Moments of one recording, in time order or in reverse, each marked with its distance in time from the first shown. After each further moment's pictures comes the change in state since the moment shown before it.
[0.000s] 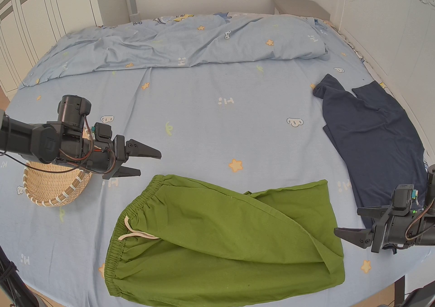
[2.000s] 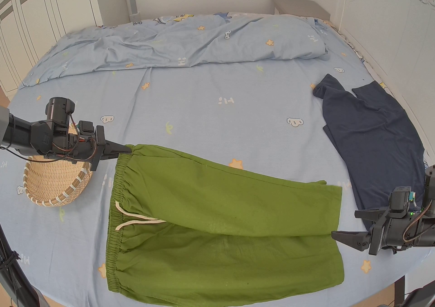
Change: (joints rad) left arm 0.171 0.118 -0.120 -0.009 -0.134 -0.088; right arm 0.027 0.013 0.001 0.004 -0.010 0.004
